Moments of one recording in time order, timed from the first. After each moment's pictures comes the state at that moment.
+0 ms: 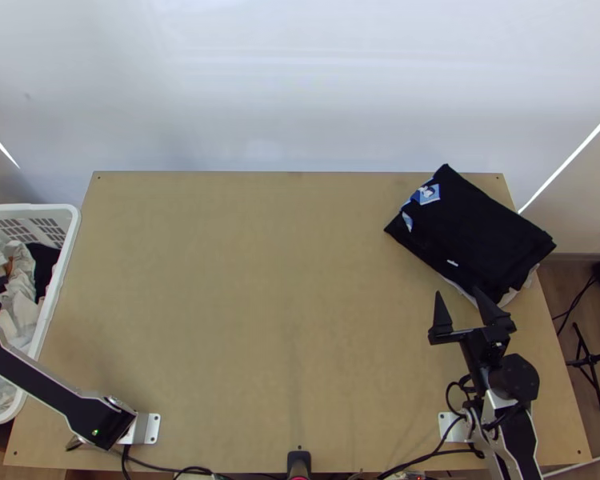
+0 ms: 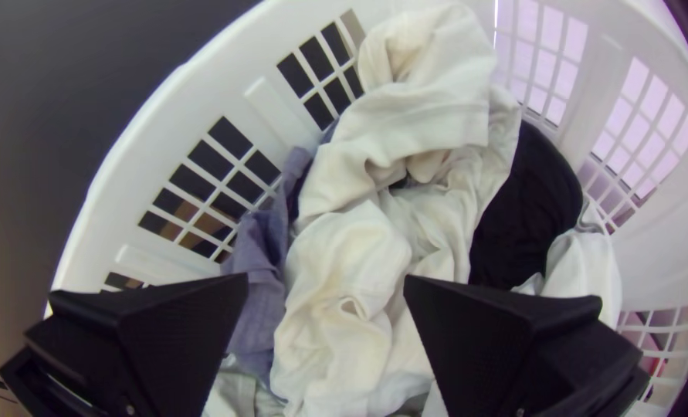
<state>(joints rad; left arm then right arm) 1.00 2.41 1.75 -0.14 -0.21 0.37 0.18 0.00 0.01 -0.01 0.04 0.01</state>
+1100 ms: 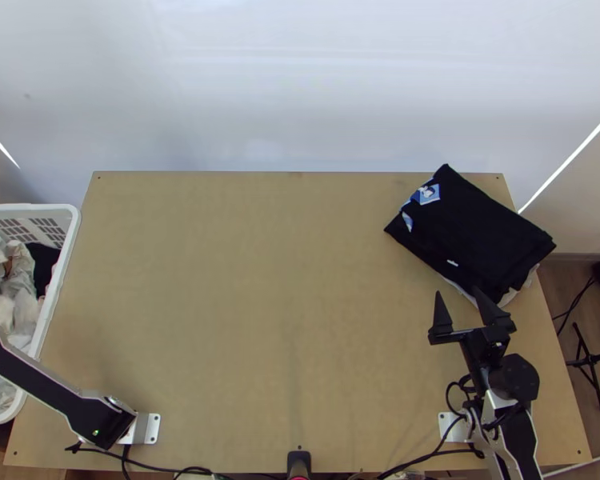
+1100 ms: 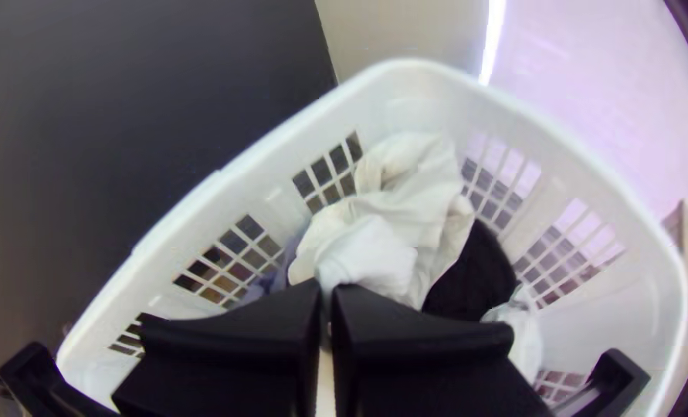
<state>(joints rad) 0.98 2.33 1.94 -0.35 -0.12 0.24 0.18 0.00 0.01 -0.01 0.04 0.01</state>
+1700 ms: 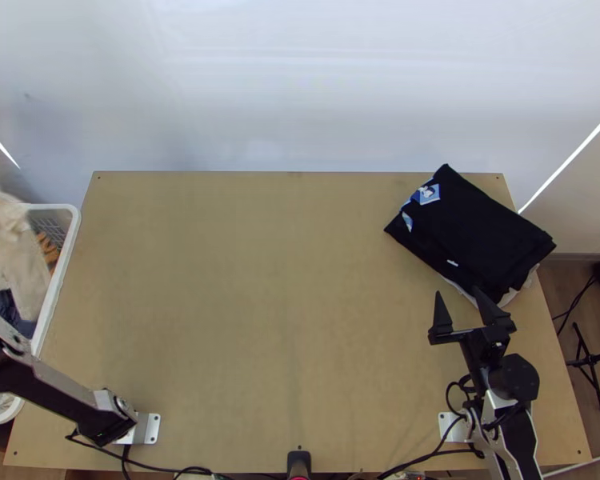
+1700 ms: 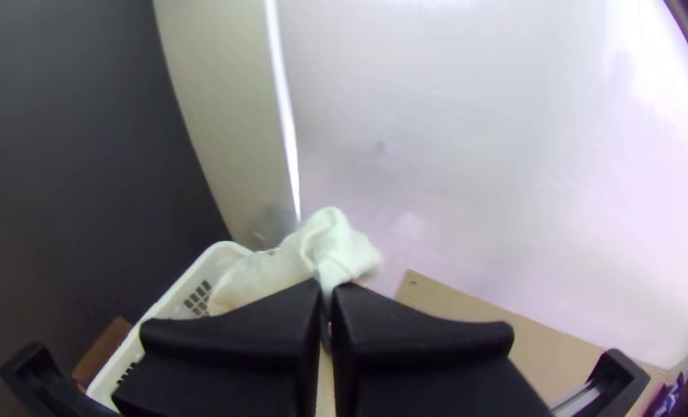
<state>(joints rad) 0.62 1.76 2.19 -0.93 -0.01 0.07 0.18 0.00 0.01 -0.01 0.04 0.01</state>
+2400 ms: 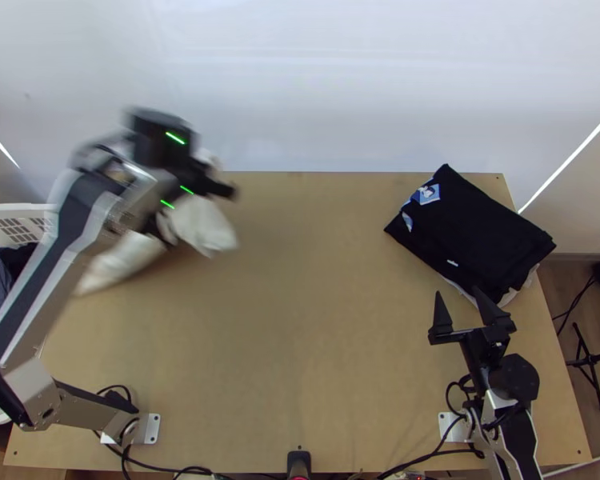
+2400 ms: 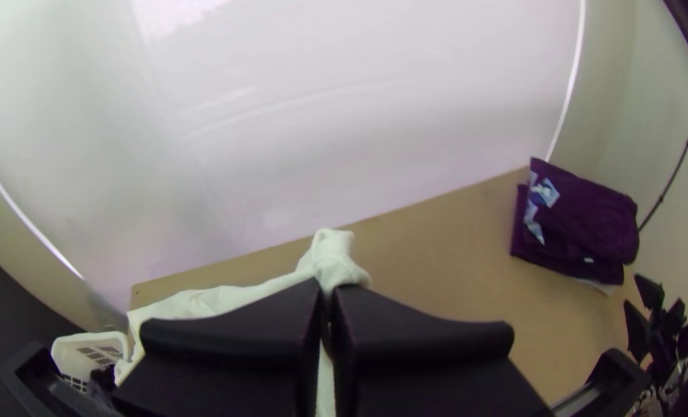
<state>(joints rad) -0.58 1.57 1.96 -0.96 -0.36 -0.11 0.18 0.00 0.01 -0.01 0.04 0.01</state>
